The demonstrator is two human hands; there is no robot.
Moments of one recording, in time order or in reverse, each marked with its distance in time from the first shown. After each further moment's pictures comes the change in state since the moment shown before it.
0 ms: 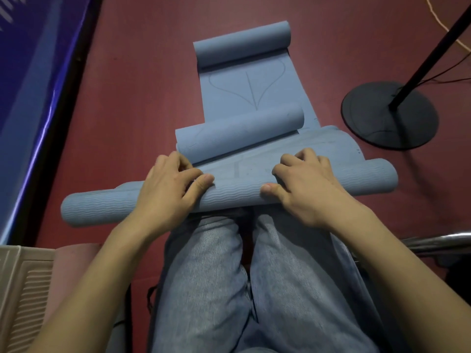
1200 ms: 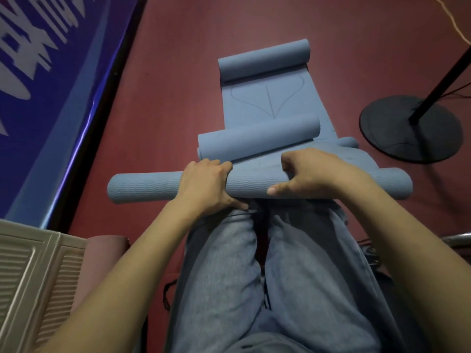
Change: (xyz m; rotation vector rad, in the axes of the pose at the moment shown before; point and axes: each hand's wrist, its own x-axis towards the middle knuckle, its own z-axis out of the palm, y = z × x) left_hand 0.017 0.030 -0.009 0.401 -0.154 0.023; right_hand 0.026 -0.006 -0.030 0.121 -0.078 -0.044
